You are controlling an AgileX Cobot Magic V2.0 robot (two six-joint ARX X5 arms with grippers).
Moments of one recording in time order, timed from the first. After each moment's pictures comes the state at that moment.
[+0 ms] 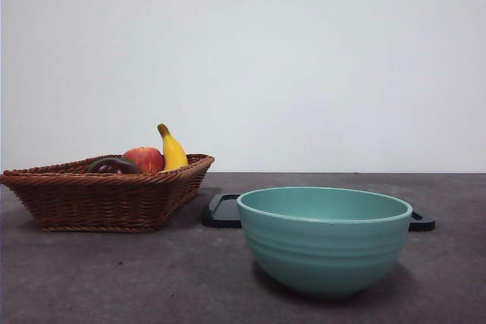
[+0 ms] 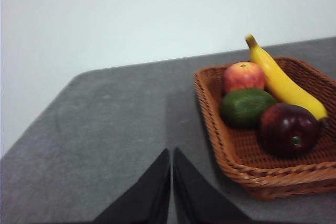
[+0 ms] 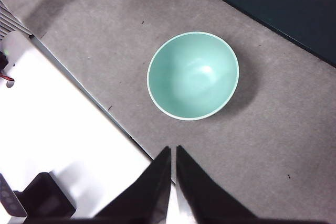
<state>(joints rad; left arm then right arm) 0.09 0.02 0.03 -0.05 0.13 0.15 0.56 0.77 1.04 -1.15 -0.34 0.07</state>
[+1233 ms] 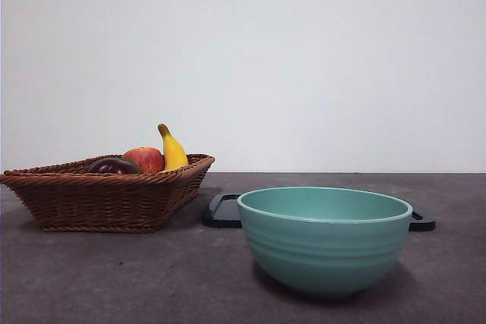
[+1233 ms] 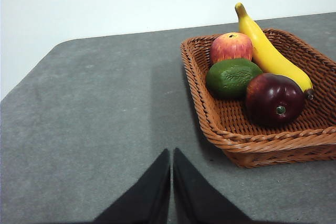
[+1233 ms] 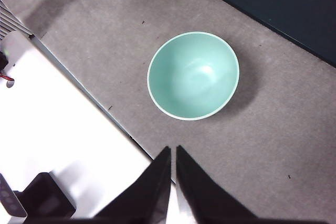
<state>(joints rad) 0.06 0.00 0.03 -0.17 0.13 0.12 0.56 0.77 1.04 -1.15 -0.34 0.07</state>
